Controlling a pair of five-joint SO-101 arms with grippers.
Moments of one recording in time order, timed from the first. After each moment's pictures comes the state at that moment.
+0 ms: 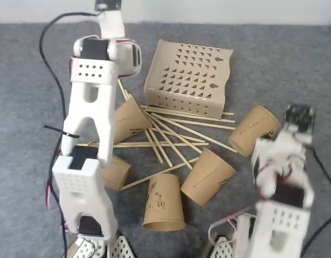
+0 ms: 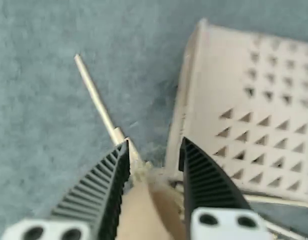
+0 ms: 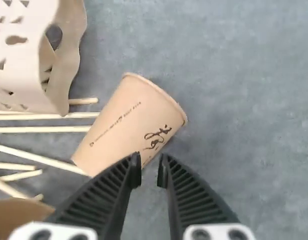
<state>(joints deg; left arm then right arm) -0.4 26.8 -39.2 83.9 12.9 12.1 -64.8 60.6 56.7 2.9</state>
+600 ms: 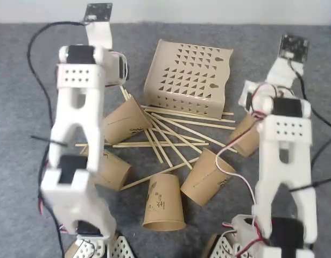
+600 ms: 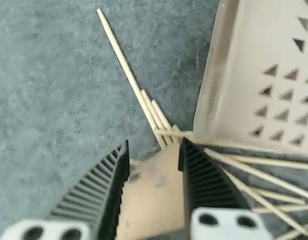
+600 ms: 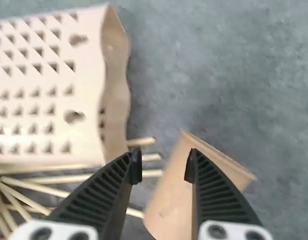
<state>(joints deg) -4.3 18.1 -25.5 85.9 7.9 0.7 -16.9 16.4 60.0 -13.5</state>
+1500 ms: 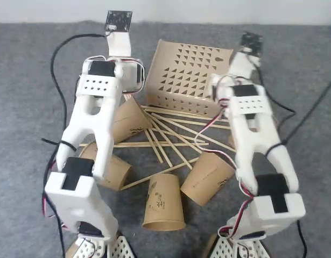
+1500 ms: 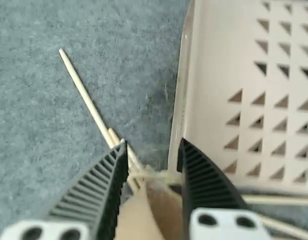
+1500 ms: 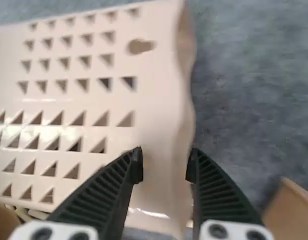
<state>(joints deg) 0.9 15.9 -8.0 61.6 8.4 -10.4 6.5 12.6 41.0 -19.9</state>
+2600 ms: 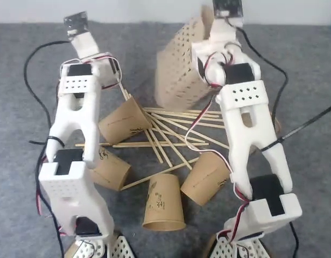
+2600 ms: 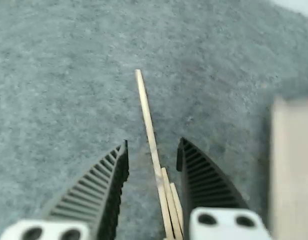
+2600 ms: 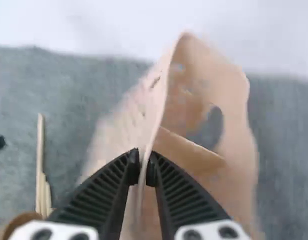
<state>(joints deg) -9.3 23.5 -8.4 49.7 20.3 -16.7 4.8 -14.1 47.1 -2.3</state>
